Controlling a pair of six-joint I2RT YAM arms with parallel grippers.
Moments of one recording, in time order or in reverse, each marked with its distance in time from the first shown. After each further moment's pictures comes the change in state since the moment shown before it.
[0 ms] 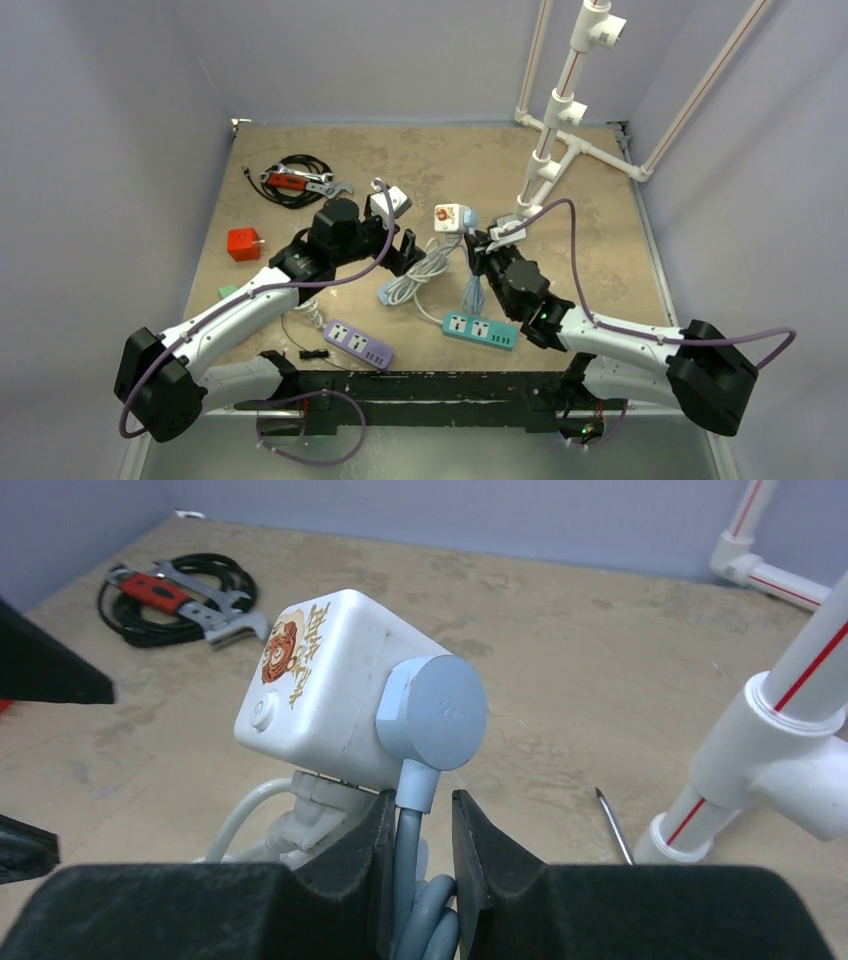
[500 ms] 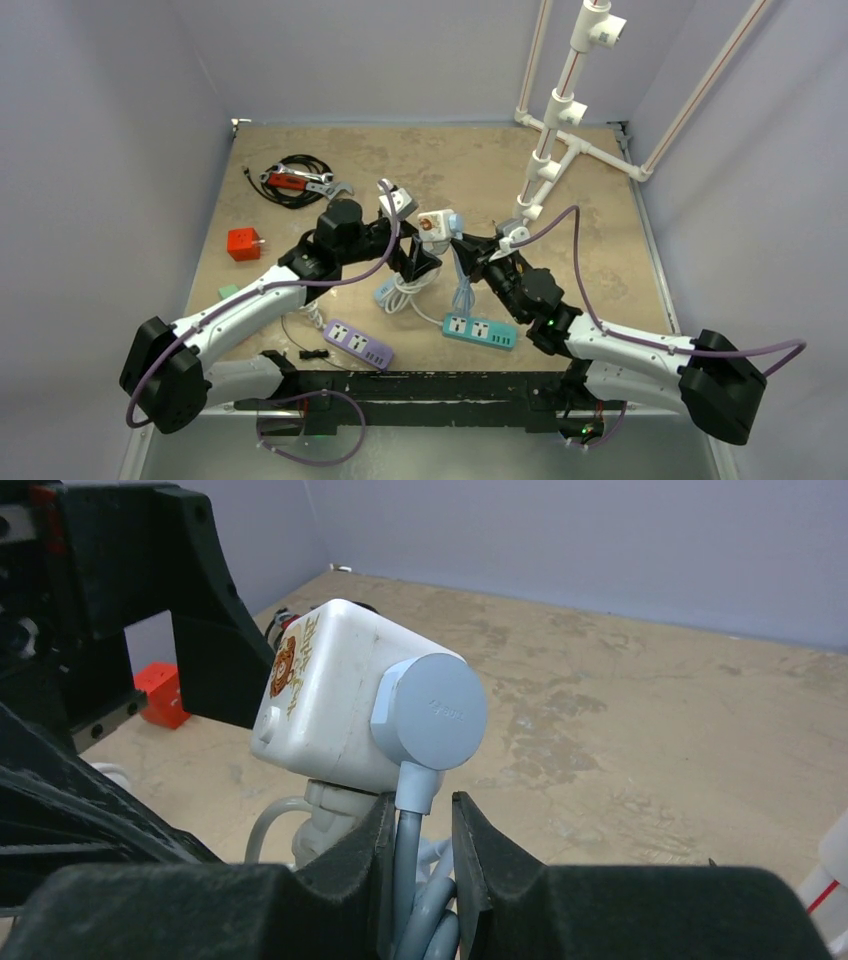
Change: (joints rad) left arm -0.011 0.069 -0.021 0.164 0.198 -0.074; right arm 0.013 -0.098 -0.058 0.118 -0.226 0.027
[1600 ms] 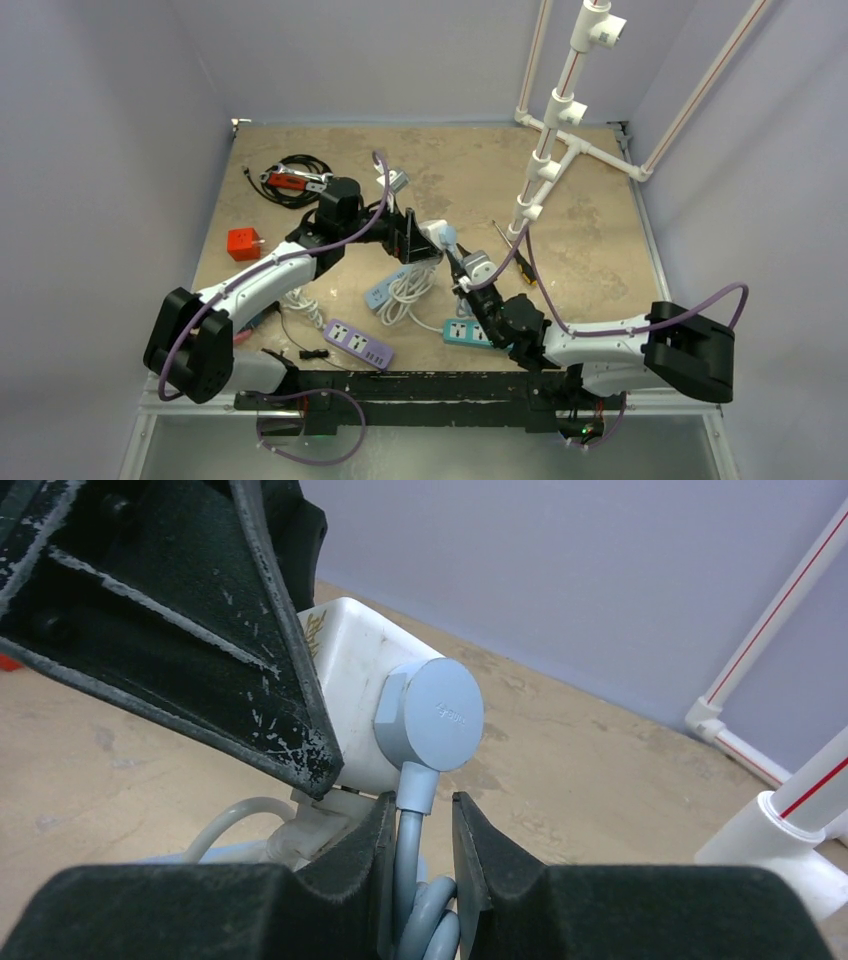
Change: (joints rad) left arm 0.145 0.146 0.063 0.050 0.305 -0.311; right arm 0.267 0.198 -0.035 0.342 0.353 -0.451
